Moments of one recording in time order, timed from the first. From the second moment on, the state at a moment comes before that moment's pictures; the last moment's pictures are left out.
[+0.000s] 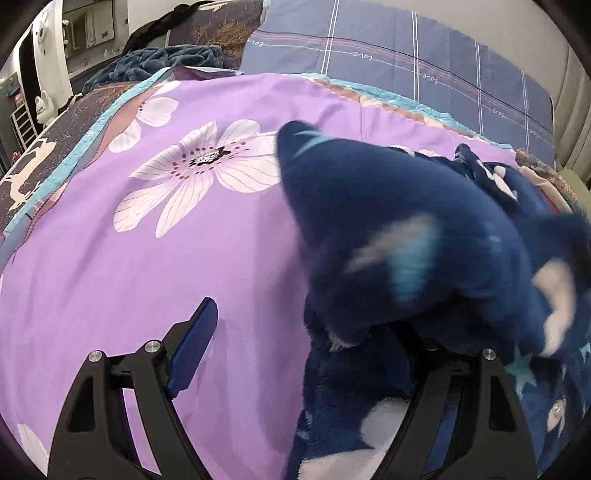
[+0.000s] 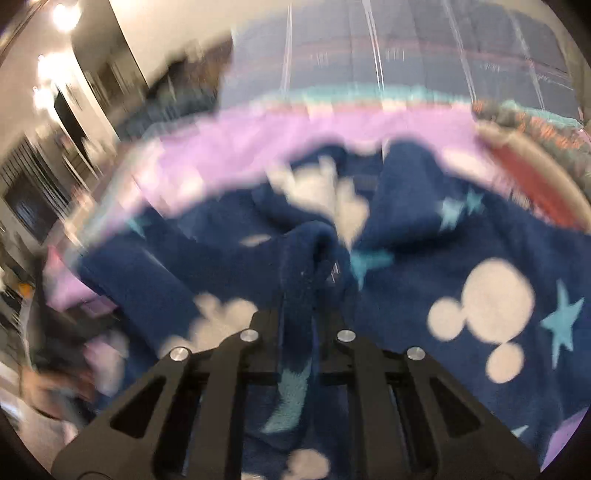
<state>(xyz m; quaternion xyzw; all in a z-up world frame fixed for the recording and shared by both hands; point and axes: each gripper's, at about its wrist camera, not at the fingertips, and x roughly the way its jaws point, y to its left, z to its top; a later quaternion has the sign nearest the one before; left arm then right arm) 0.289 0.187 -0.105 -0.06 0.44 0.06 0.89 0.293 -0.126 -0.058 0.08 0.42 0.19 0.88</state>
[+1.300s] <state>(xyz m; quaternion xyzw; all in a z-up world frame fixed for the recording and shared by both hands) 0.231 0.187 -0.073 -0.09 0.39 -0.05 0.91 0.251 -0.258 -0.088 0.14 0.45 0.08 0.88</state>
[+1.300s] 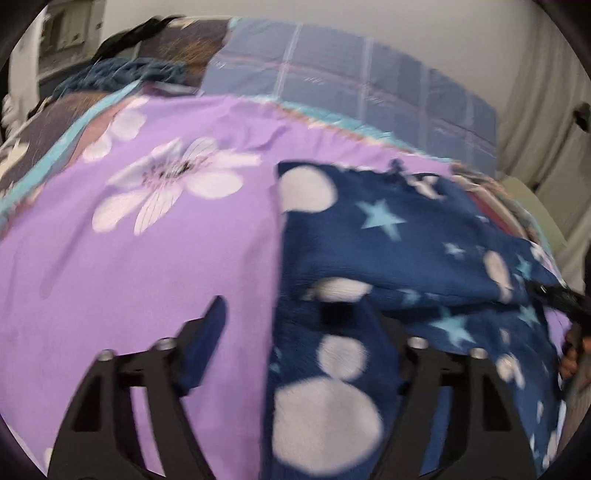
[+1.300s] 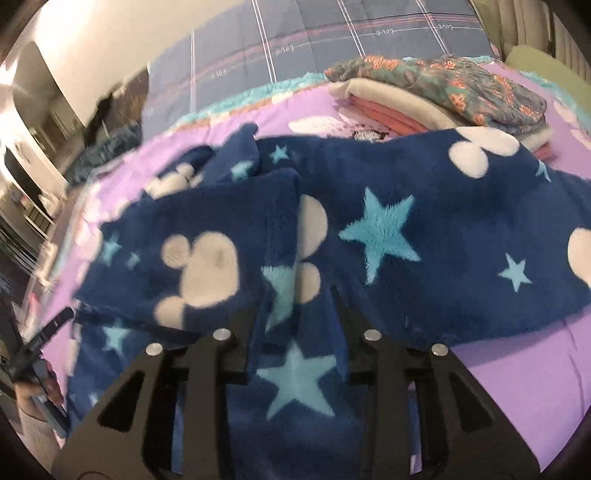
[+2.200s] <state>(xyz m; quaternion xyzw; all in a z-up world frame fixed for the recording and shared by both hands) 0.298 0.052 -0.116 0.05 0.41 -0.06 0.91 0.199 -0.353 -0.052 0.21 0.34 0.01 0.91</state>
